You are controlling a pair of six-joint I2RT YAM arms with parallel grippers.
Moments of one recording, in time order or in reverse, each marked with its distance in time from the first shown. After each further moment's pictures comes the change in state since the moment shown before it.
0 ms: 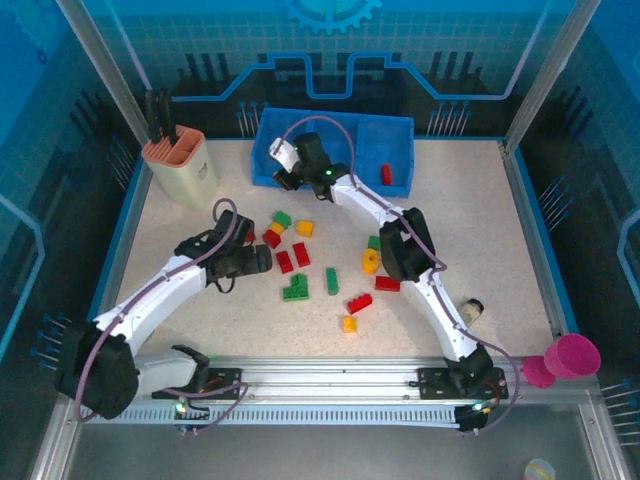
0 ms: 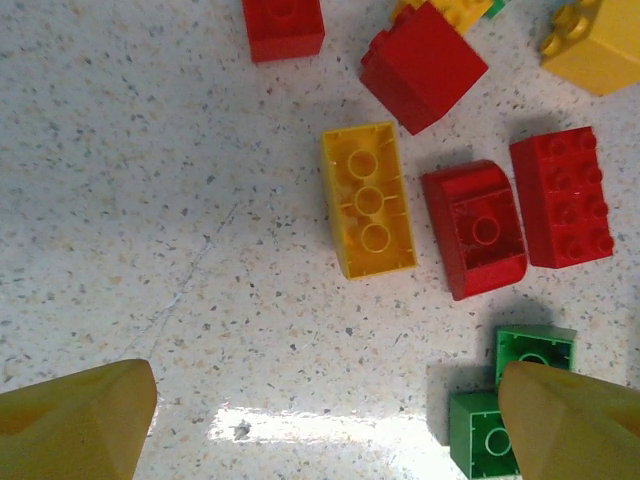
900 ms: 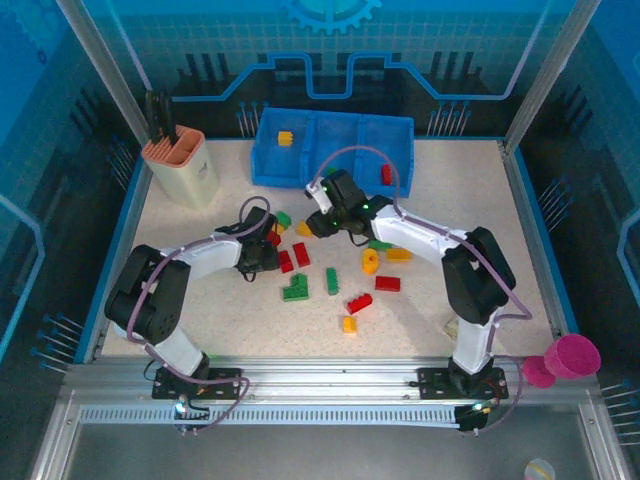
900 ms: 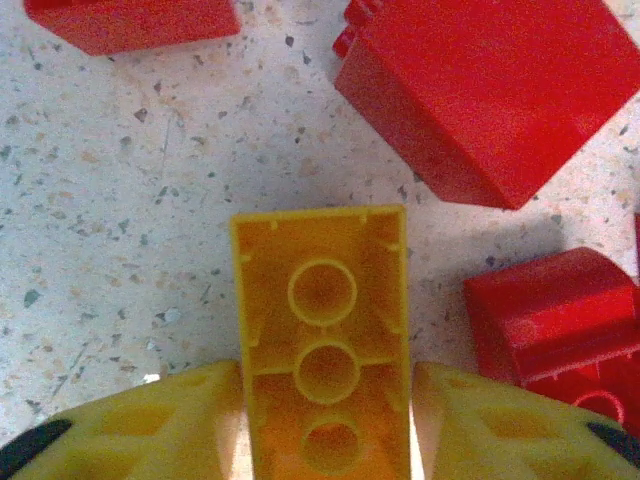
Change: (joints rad) left arm 0.000 0.429 0.062 0.246 0.018 0.002; right arm 0.060 -0.730 -0.949 -0.076 0.103 0.380
